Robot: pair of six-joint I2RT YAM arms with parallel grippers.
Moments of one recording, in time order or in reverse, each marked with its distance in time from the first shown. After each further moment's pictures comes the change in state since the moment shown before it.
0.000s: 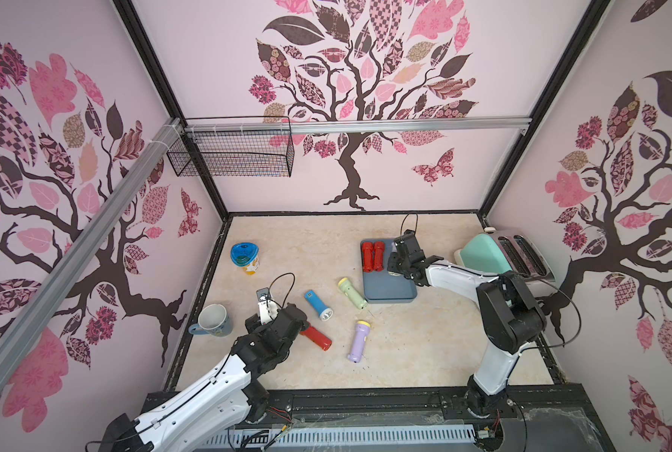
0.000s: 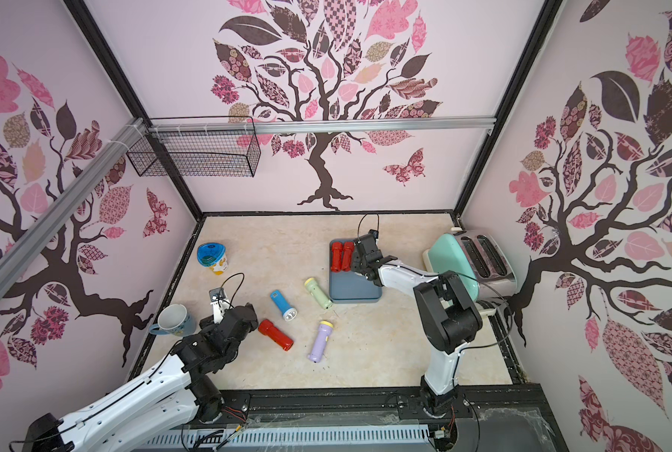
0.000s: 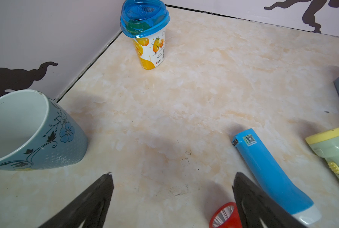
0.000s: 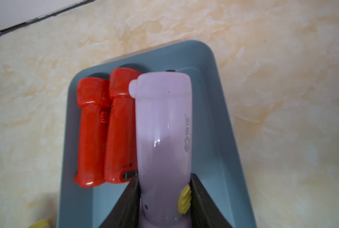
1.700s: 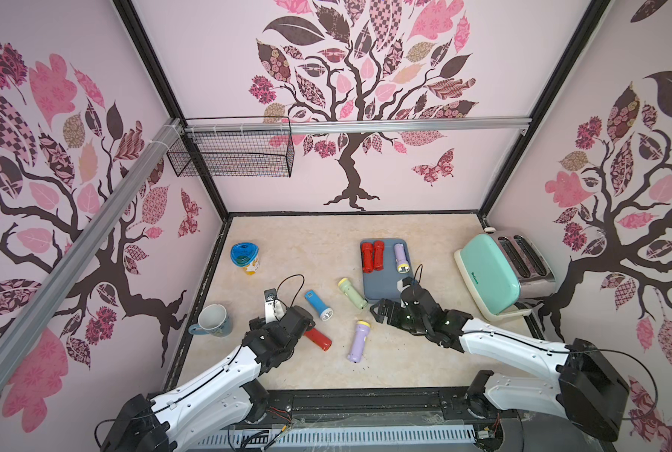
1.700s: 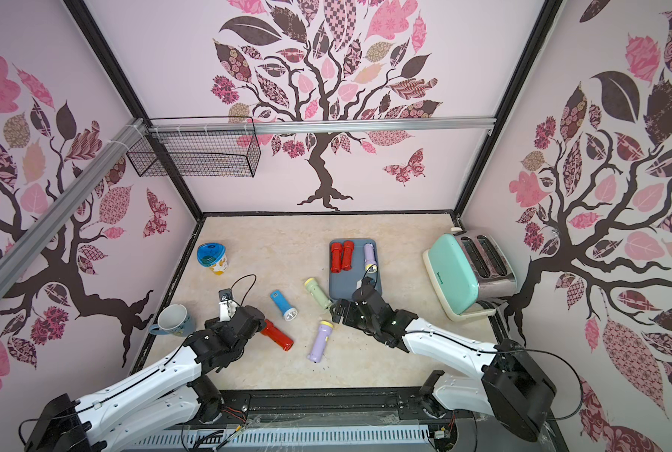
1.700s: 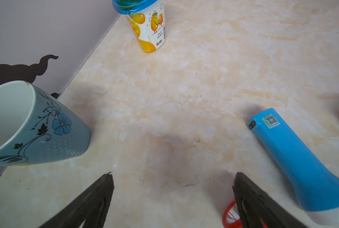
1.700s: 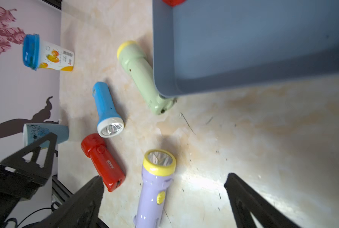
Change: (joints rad) left arm 0.000 0.131 0.001 -0.013 0.023 -0.003; right arm 0.399 -0.644 -0.569 -0.007 -0.192 0.472
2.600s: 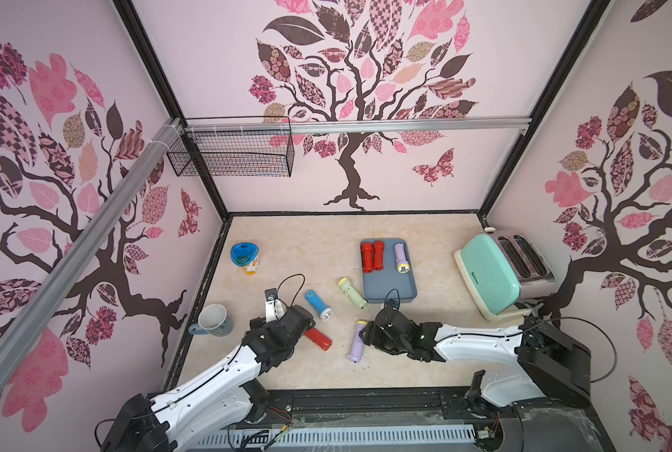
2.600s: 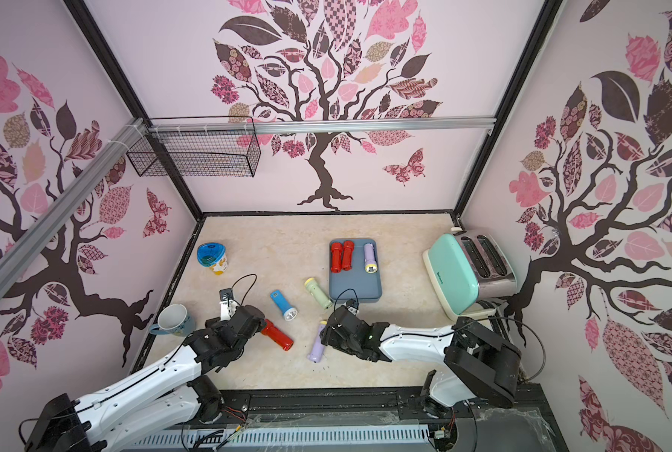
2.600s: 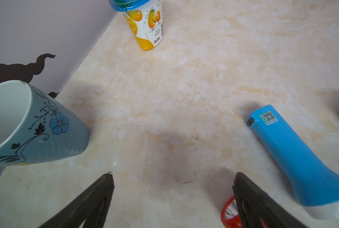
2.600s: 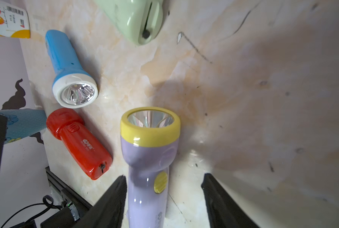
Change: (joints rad) left arm 0.000 -0.006 0.009 -0.014 0.015 0.005; right arm 0.200 0.243 0.003 0.131 0.026 0.269
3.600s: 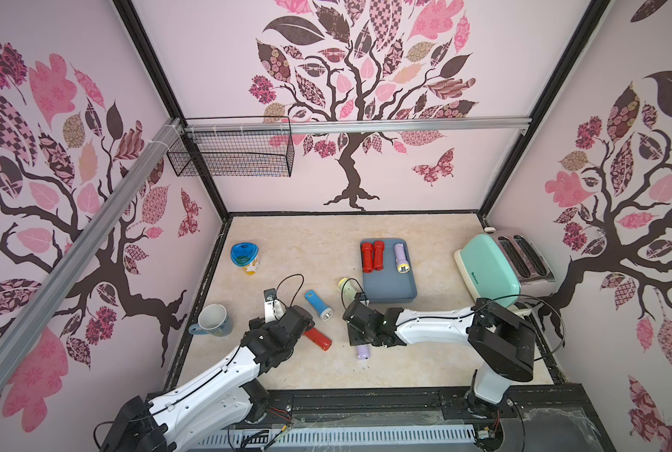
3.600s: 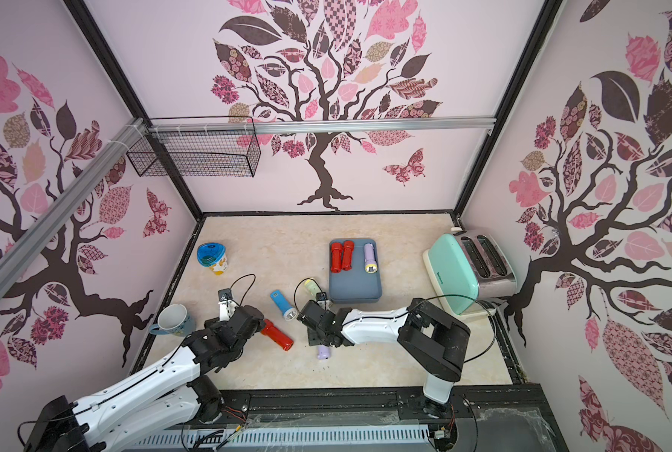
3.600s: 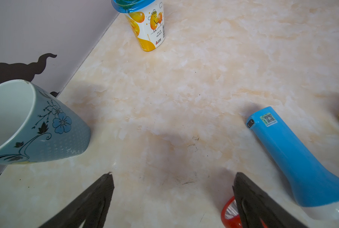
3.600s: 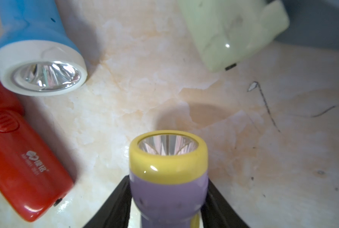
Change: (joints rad) left arm 0.000 -0.017 0.000 -0.007 -0.005 -0.008; right arm 0.033 0.299 0.356 -0.291 0.134 -0.414
